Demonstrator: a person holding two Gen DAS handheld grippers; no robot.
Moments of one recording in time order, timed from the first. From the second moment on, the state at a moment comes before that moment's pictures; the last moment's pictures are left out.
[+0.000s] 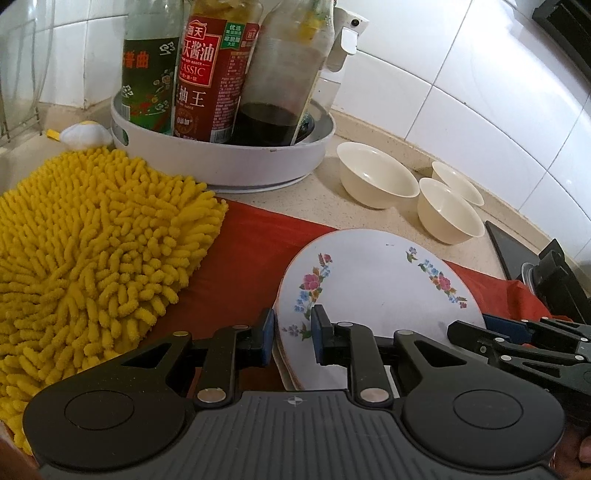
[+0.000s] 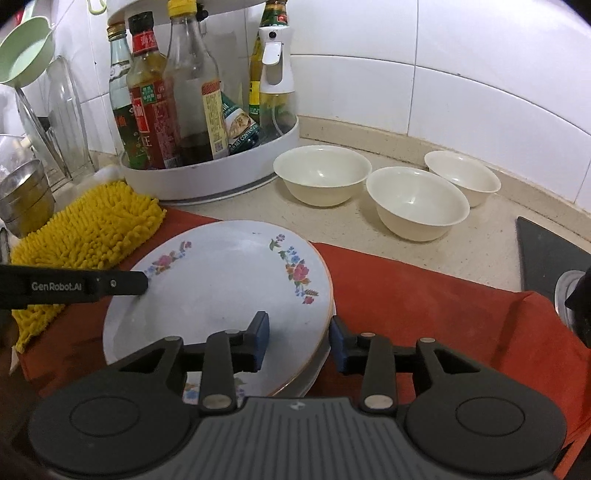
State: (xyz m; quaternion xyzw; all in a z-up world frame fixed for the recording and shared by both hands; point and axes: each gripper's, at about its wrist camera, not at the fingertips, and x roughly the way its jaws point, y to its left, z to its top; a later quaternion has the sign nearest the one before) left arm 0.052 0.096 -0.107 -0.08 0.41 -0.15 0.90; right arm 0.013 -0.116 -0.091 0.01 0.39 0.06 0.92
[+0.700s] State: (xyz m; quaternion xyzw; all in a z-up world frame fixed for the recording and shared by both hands) left arm 0.078 0.092 -0.076 -0.06 0.43 -0.11 0.89; right arm 0.039 -0.173 -0.083 0.12 0.40 0.02 0.91
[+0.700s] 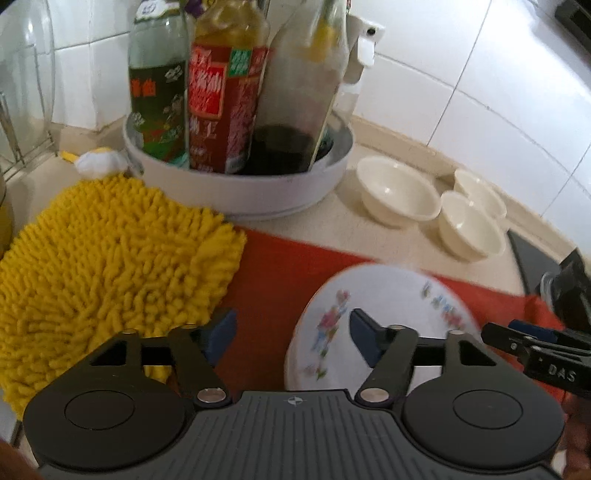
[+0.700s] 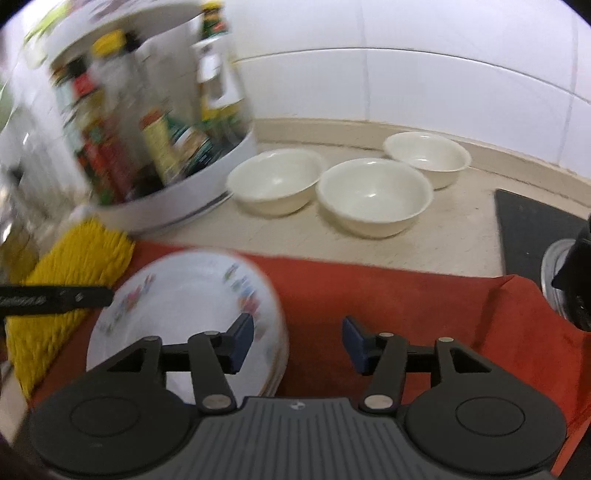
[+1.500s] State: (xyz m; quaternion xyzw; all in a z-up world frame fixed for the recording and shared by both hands) left arm 0.169 -0.065 -0.087 -0.08 0.44 -0.21 0.87; right arm 0.121 -0.298 -0.121 0.34 0.37 -0.06 0.87
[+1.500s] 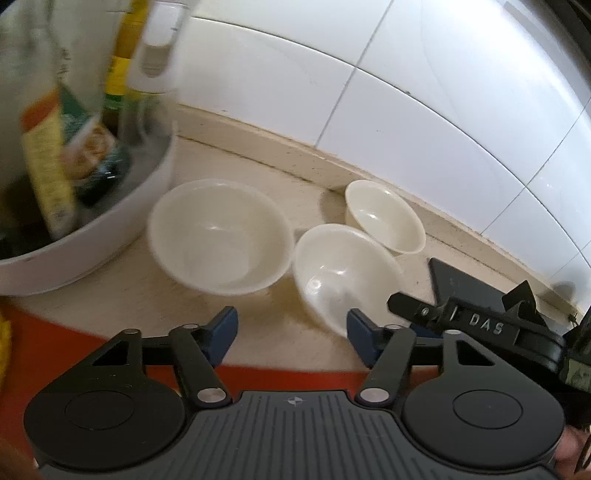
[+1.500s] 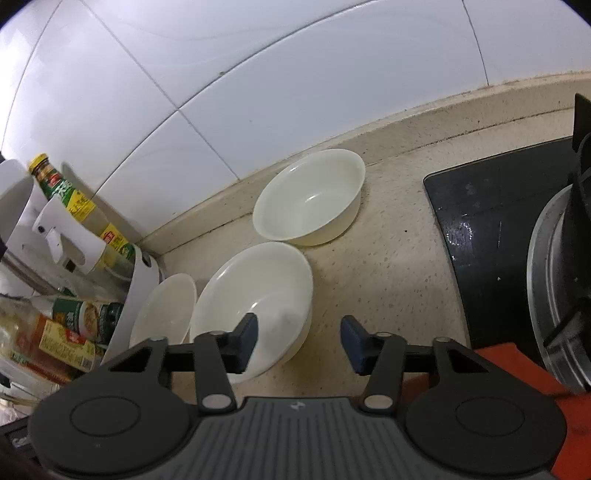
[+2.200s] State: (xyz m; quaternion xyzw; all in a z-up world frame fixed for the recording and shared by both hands) left arm 0.189 -0.083 -0.104 -0.10 0.46 -0.23 0.85; right arm 0.114 -0.299 -0.119 0.34 0.35 -0.05 0.87
